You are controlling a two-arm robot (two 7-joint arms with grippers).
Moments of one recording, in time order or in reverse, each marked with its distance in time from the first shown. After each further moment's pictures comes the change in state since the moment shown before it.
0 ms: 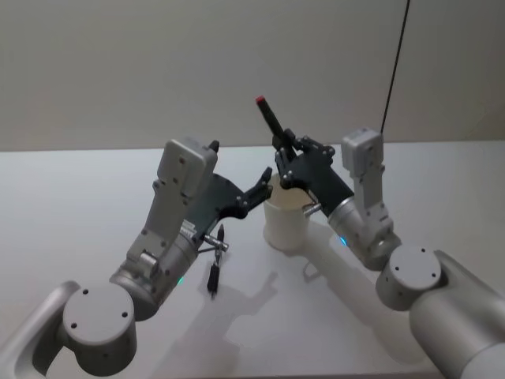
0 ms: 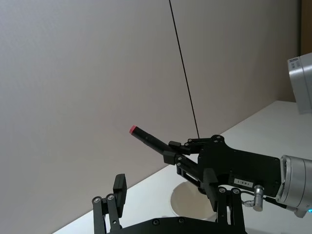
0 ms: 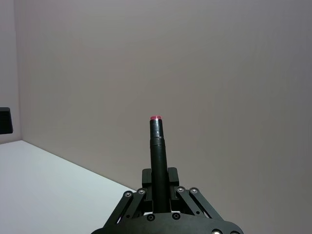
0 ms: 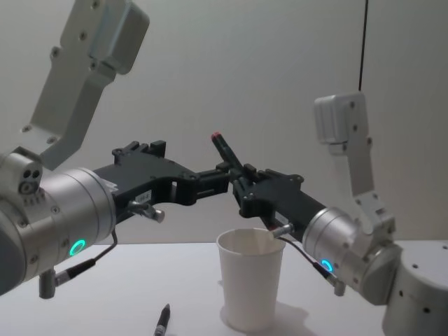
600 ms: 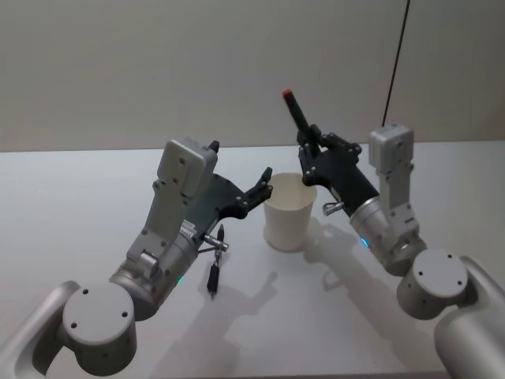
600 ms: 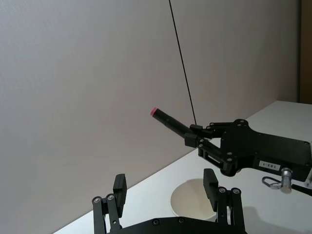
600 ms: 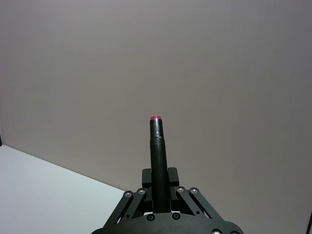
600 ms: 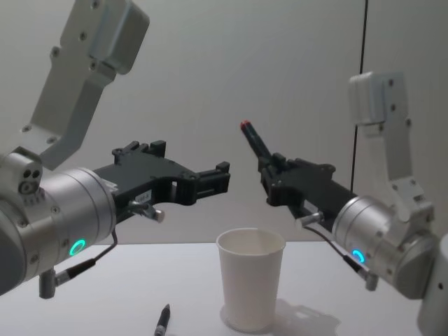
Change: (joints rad) left arm 0.000 0.000 0.000 0.000 0.000 0.000 0.000; right arm -0.188 0.072 0.016 -0.377 -0.008 0.196 -0.064
